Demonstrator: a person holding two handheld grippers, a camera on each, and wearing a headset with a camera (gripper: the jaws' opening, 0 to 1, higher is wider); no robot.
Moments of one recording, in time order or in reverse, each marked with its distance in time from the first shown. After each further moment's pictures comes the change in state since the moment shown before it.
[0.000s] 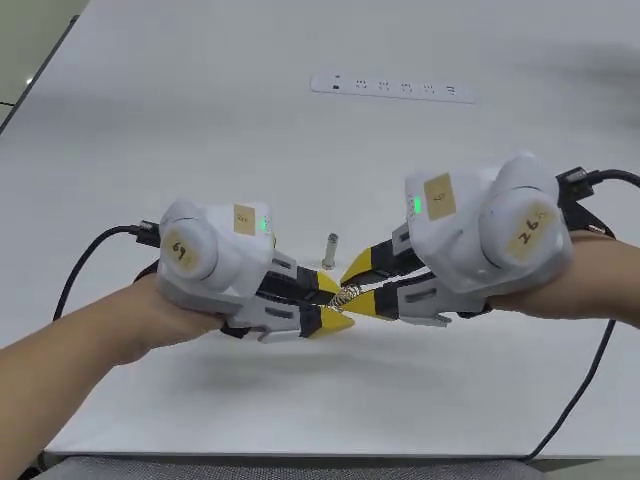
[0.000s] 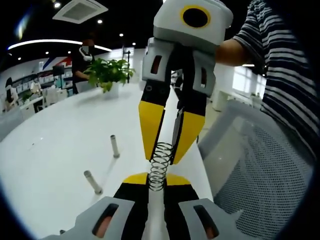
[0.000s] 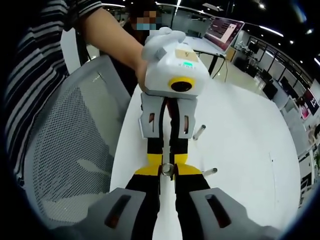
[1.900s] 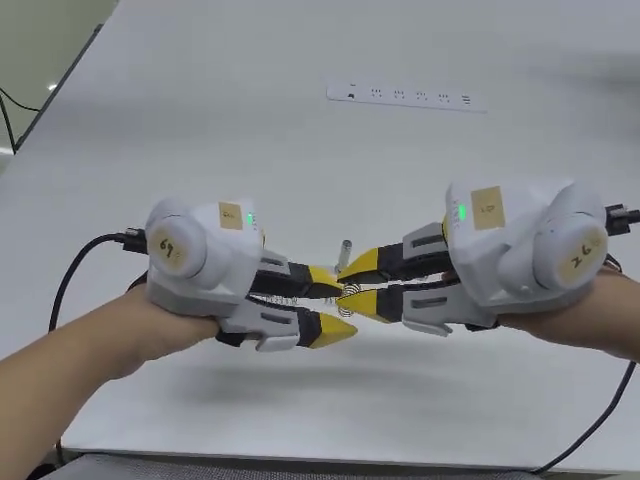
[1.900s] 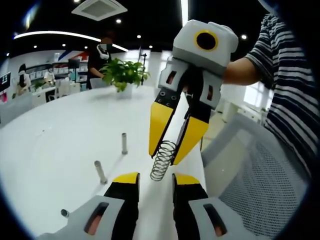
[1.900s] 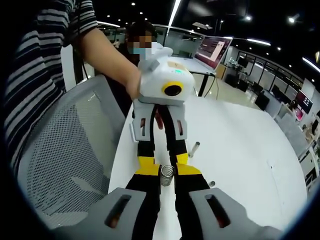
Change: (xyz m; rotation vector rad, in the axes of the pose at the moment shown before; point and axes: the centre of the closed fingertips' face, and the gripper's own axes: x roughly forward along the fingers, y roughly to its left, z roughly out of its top) left arm -0.023 0.006 0.004 -0.124 -0.036 0.087; right arm 0.005 -0.007 0.018 0.034 -0.204 -0.060
